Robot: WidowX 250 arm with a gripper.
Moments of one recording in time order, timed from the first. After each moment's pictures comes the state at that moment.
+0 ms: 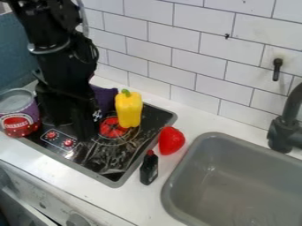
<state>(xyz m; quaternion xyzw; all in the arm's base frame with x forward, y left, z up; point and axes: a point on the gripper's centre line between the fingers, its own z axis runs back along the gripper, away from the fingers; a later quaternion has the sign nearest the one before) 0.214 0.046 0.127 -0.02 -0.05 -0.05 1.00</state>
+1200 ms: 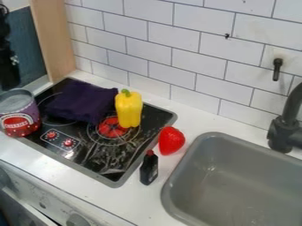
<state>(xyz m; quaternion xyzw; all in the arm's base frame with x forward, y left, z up) 0.220 0.217 0.130 -0.05 0.01 0.10 0.99</state>
